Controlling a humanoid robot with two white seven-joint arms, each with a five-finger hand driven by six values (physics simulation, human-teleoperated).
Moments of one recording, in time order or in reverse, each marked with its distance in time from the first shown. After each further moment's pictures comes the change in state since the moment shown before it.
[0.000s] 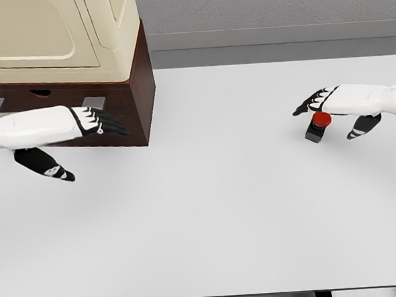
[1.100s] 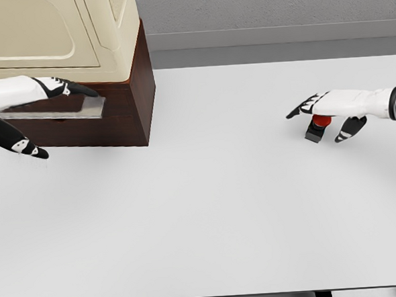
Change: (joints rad) left arm 0.091 0.079 0.274 0.001 0.262 0.177 -0.252; right arm -0.029 0.095 0.046 0.143 0.003 0.022 0.000
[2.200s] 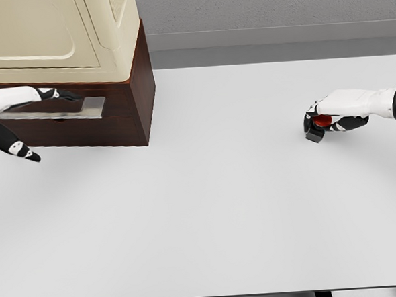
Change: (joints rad) left arm 0.215 -0.012 0.228 0.002 0.011 0.324 -0.082; right arm -0.005 0.000 0.000 0.029 -0.001 -0.012 0.000
